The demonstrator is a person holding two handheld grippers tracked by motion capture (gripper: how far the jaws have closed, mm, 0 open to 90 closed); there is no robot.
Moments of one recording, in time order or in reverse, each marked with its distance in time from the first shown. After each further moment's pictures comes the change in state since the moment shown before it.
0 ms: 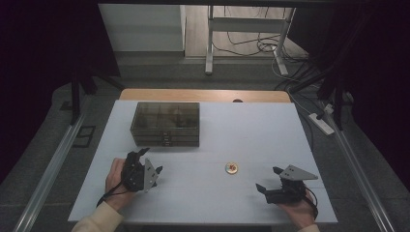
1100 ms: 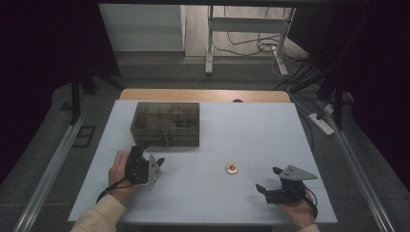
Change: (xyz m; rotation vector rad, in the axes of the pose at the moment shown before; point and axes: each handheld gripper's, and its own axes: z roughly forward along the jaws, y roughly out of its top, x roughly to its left) left arm 0.005 0.004 0.018 -0.053 0.094 0.116; right arm 0.000 -0.001 0.001 0.010 0.002 0.002
